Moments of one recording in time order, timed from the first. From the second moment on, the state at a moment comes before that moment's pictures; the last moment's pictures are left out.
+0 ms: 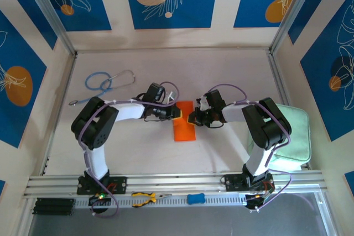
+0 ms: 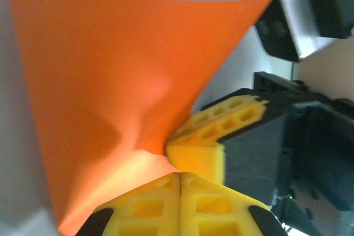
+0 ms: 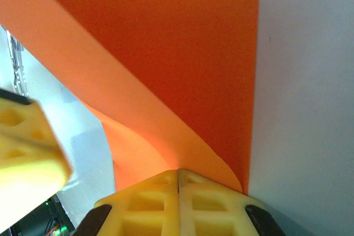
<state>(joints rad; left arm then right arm) -0.59 1.89 1.01 0.00 0.66 -0.70 0.41 1.77 0.74 0.00 -0.64 0.66</state>
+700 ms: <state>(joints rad) -0.56 1.94 1.00 0.00 0.69 -0.65 0.41 1.77 0.74 0.00 -0.63 0.66</state>
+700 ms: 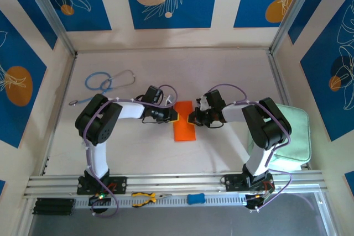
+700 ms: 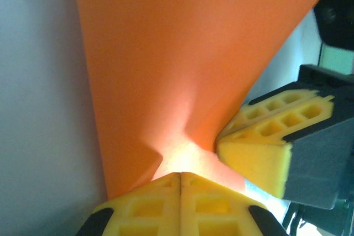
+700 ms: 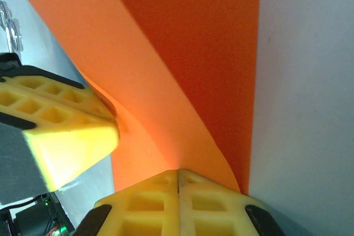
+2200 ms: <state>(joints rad) -0.49 2.08 1.18 -0.05 0.72 -0.60 0.41 1.76 0.74 0.00 -0.63 0.66</state>
